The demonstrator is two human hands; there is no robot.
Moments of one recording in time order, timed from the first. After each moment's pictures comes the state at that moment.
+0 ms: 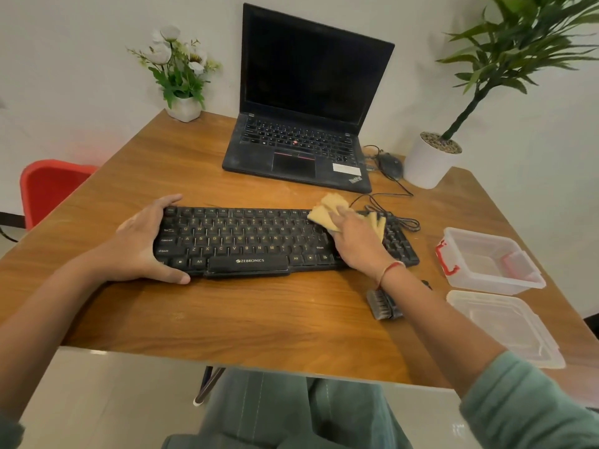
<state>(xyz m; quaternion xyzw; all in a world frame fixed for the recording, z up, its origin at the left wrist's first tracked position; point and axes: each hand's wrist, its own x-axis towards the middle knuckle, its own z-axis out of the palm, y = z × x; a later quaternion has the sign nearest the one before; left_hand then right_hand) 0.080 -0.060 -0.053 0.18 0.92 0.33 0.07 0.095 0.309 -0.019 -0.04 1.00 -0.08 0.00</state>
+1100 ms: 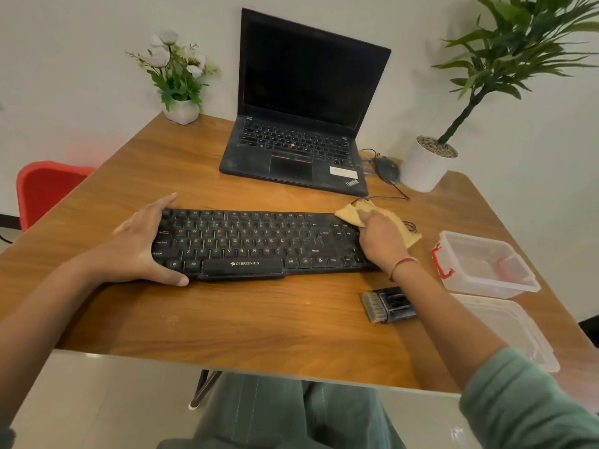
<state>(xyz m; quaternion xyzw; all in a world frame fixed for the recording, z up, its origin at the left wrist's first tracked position) 0.078 -0.059 -0.053 0.15 0.93 0.31 0.09 0.086 0.349 -0.016 0.09 0.99 -0.06 -0.03</state>
